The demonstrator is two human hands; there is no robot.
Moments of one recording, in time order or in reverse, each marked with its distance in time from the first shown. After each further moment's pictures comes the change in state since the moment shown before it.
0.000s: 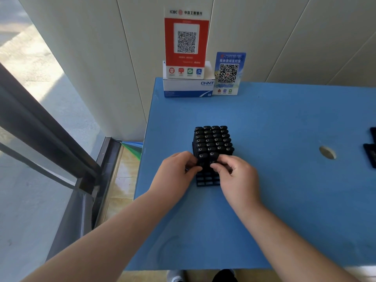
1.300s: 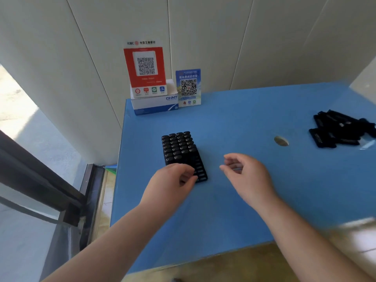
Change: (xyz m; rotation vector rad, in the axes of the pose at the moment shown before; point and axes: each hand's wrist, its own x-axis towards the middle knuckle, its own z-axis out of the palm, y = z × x) left_hand -0.034 0.066 0.008 0.047 -0.111 0.096; right_hand -0.020 0.015 -0.102 -0.004 0.016 0.191
